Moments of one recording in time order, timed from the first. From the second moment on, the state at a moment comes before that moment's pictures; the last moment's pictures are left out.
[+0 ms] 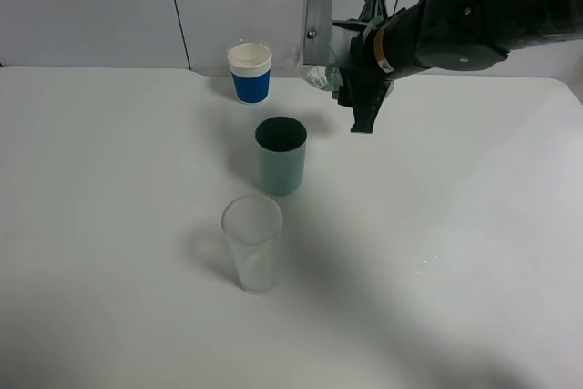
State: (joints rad) left arm 0.06 -0.01 -0.51 -0.05 1.05 0.01; right arm 0.57 1.77 -1.10 -0.89 0.19 -0.12
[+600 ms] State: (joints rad) left arm 0.06 -0.01 -0.51 -0.05 1.05 0.01; right arm 0.64 1.82 -1.15 -0.96 0.29 -0.18
